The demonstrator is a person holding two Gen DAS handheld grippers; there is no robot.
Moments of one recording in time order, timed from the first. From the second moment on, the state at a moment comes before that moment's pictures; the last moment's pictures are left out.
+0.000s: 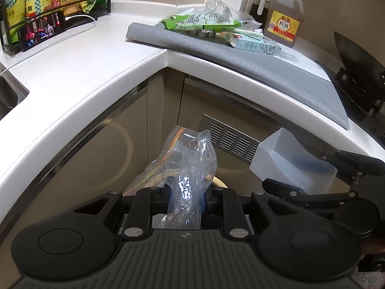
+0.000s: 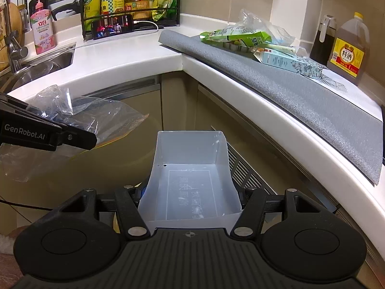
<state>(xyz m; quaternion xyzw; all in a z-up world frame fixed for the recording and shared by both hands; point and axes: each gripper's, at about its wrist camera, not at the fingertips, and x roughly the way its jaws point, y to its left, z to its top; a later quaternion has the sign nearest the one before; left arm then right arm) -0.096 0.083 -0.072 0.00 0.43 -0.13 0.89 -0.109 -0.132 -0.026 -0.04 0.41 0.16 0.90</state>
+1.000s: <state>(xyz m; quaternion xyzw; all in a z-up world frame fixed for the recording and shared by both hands) -0.038 0.063 -0.143 0.02 0.51 -0.11 0.85 -0.069 -0.124 -0.090 -0.04 0.47 0.16 0.87</state>
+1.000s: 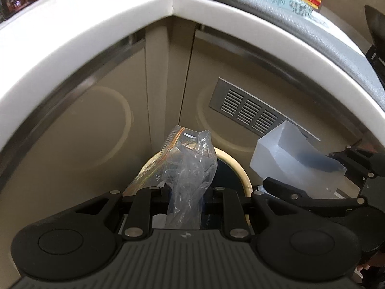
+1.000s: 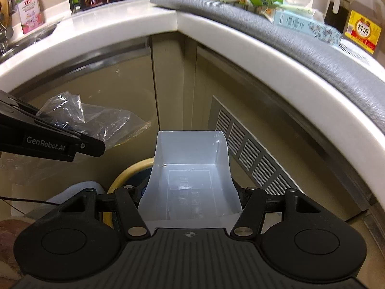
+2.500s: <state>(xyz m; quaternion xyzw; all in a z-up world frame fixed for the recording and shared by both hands) 0.045 0.044 -0.315 -0.04 0.68 -0.13 0.72 0.002 -0.090 -0.264 -0.04 0.66 0.16 0.73</state>
